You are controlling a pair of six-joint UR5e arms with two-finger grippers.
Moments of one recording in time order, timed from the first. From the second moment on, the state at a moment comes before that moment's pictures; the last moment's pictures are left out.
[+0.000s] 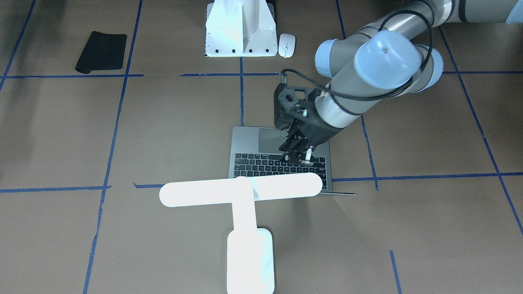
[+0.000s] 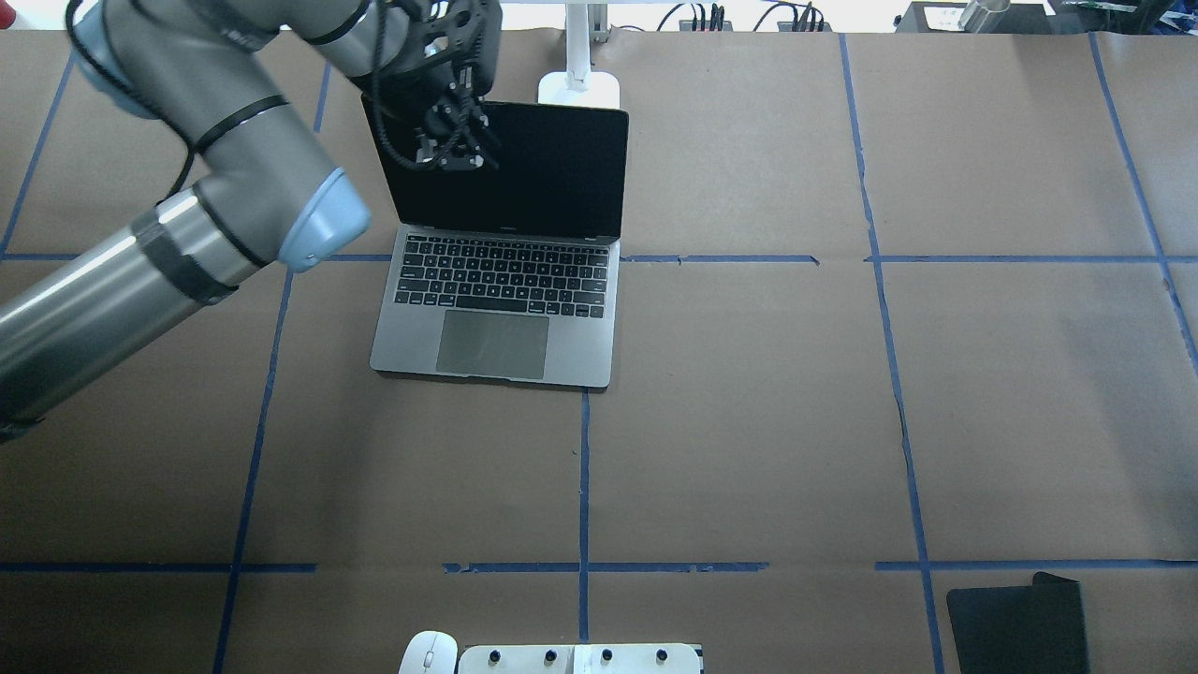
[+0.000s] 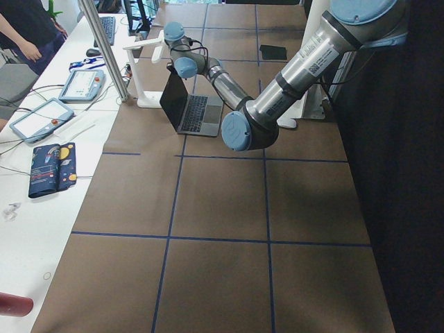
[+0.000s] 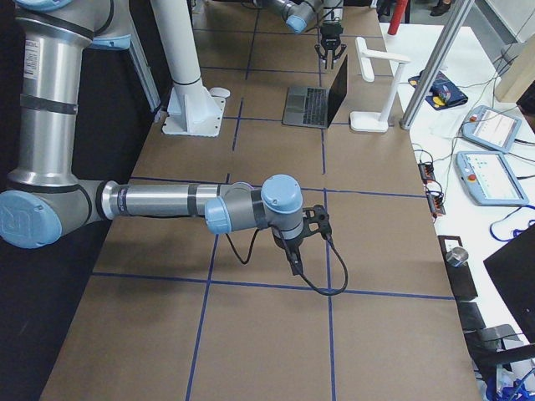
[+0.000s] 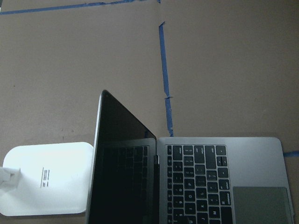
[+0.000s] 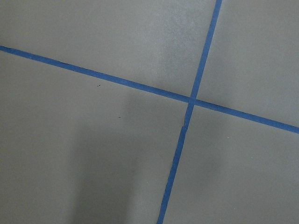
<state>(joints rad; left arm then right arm) -0.90 -2.34 -1.51 -1.93 -2.31 0.50 1.53 -1.74 1.78 -1.38 2.35 -0.08</state>
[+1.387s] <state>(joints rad) -1.12 -1.91 -1.93 -1.38 -2.31 0.36 1.53 -1.74 1.79 -1.38 2.36 -0.01</state>
